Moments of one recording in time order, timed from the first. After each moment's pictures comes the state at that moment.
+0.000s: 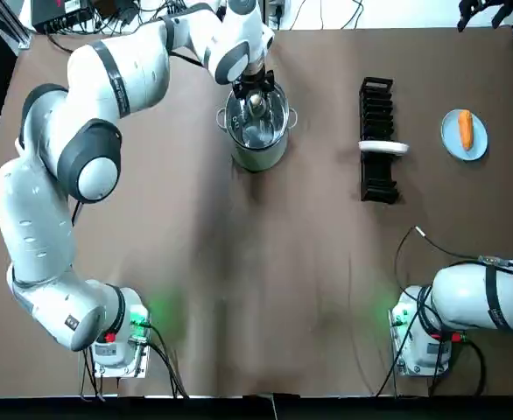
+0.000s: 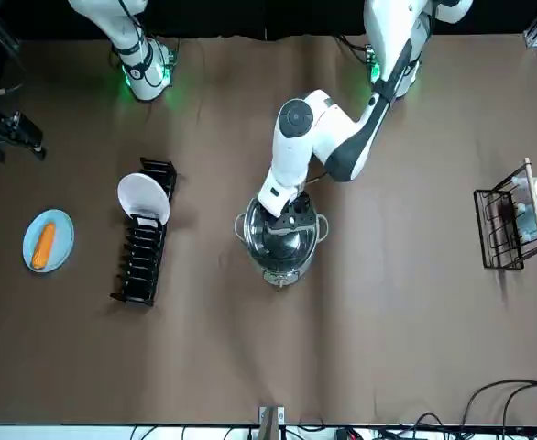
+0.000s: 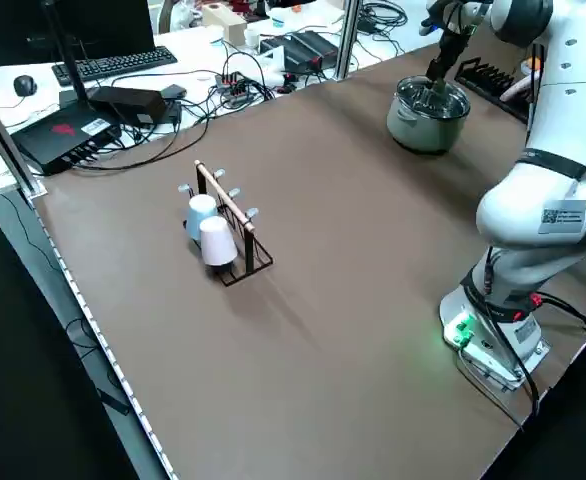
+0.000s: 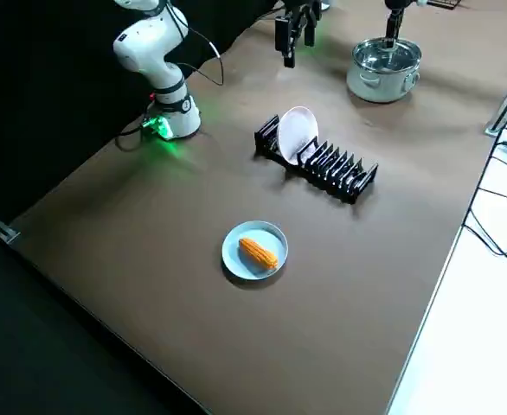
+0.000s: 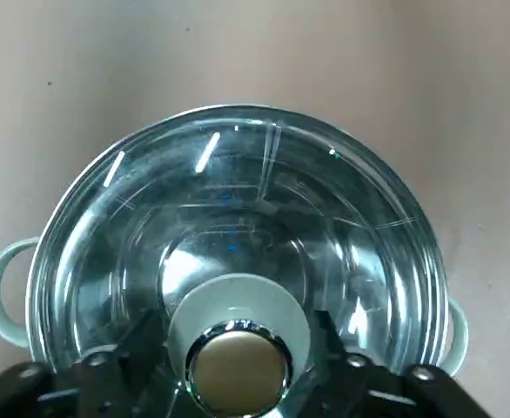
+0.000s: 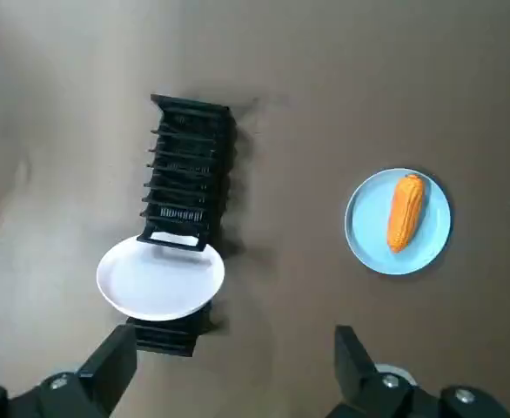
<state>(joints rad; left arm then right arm) -0.57 0.55 -0.22 -1.55 0.19 2.23 -0.98 -0.01 -0.16 -0.06 -1.79 -0.03 1.69 -0.12</state>
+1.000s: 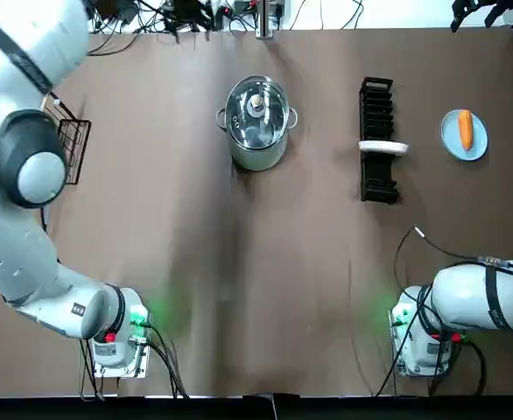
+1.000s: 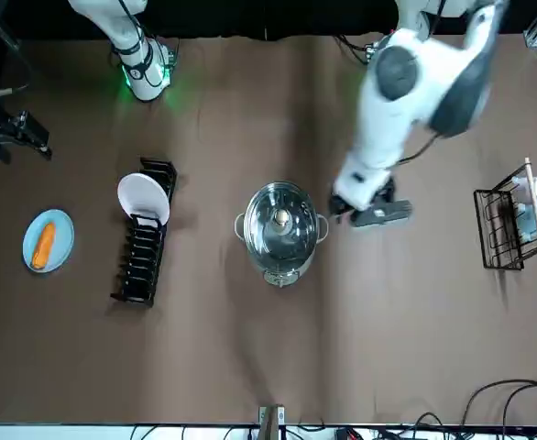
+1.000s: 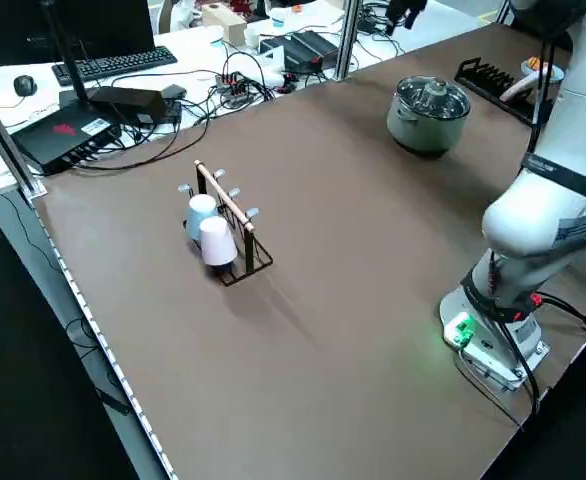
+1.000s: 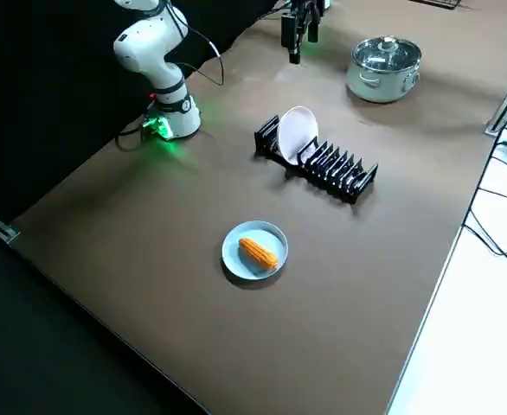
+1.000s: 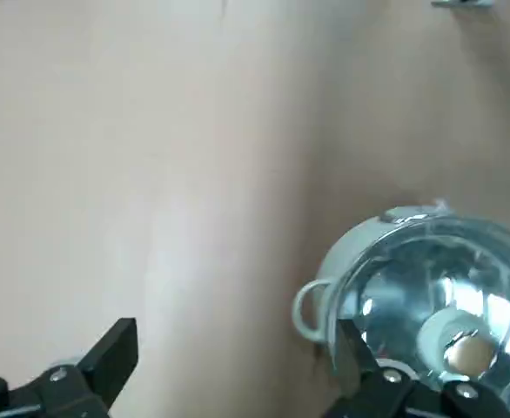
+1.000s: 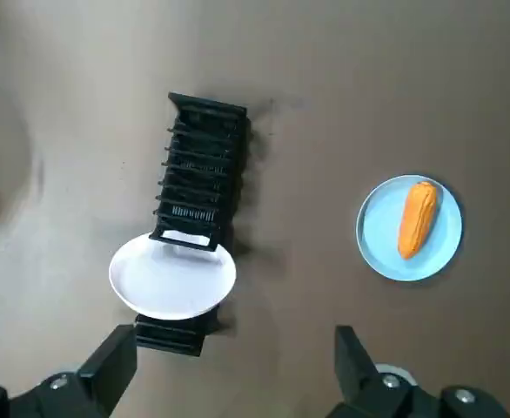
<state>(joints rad) -0.30 0.27 -0.23 -1.50 0.17 1.83 -0.66 0.00 -0.16 -0.04 -1.79 -0.02 1.69 -0.12</state>
